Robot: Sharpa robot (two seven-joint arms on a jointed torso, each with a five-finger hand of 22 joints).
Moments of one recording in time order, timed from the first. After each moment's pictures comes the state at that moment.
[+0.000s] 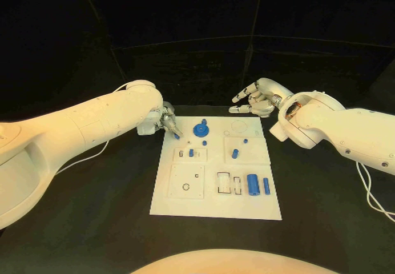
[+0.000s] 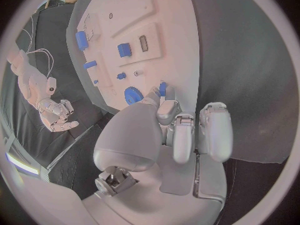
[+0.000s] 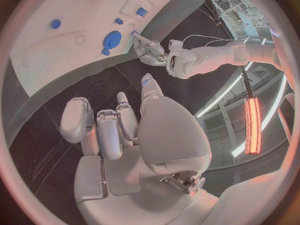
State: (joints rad) left arm 1.32 -0.42 -0.05 0.86 -1.06 0.38 -0.49; left_hand 1.42 0.11 0.08 0.17 0.05 0.91 0.05 0.49 0.66 1.30 -0.02 1.19 1.07 1.47 -0.09 1.57 1.31 0.05 1.47 0.03 1.41 1.31; right arm 1.28 -0.74 0.00 1.43 -1.02 -0.32 -0.09; right_hand 1.36 -0.03 -0.15 0.19 0.25 0.92 0.17 0.11 0.07 1.37 0.08 1.33 1.31 1.46 0.01 1.46 1.31 0.08 1.31 0.12 1.35 1.18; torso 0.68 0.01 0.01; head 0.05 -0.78
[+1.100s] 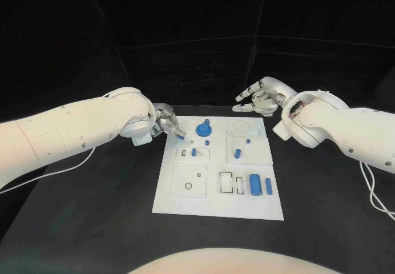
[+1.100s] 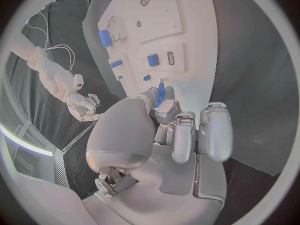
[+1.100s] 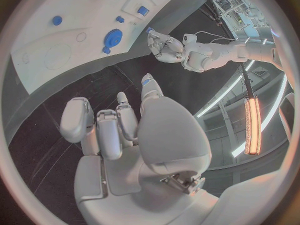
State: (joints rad) left arm 1.32 -0.69 -0.06 1.30 -0.94 0.14 -0.49; left_hand 1.30 -0.03 0.40 0.18 0.05 0.92 0.05 0.53 0.68 1.31 -0.02 1.18 1.06 1.47 -0.09 1.57 1.31 0.05 1.47 0.03 1.41 1.31; right arm 1.28 -0.75 0.00 1.42 -1.02 -0.32 -0.09; right_hand 1.36 -0.03 -0.16 0.20 0.25 0.92 0.17 0.11 0.07 1.37 0.08 1.33 1.31 1.46 0.01 1.46 1.31 0.08 1.31 0.12 1.35 1.18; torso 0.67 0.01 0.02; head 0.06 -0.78
